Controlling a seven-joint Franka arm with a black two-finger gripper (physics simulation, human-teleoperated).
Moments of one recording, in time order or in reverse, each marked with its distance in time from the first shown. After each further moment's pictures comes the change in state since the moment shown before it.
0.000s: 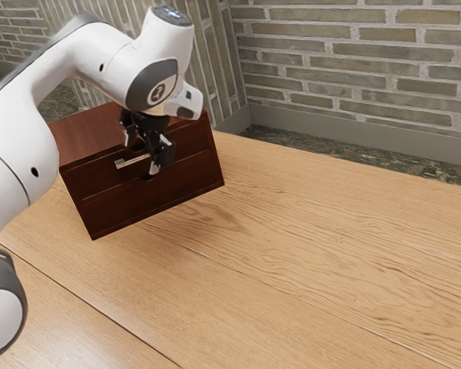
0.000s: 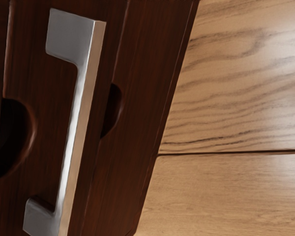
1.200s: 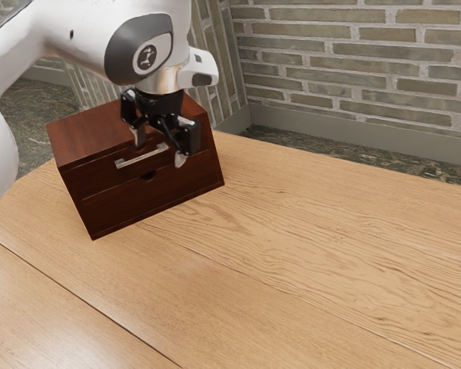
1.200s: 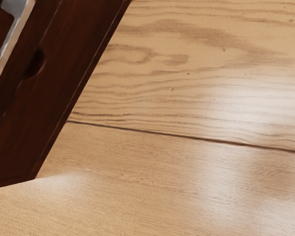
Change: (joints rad) arm -0.440 -0.266 0.413 -0.174 -0.323 -0.034 -0.310
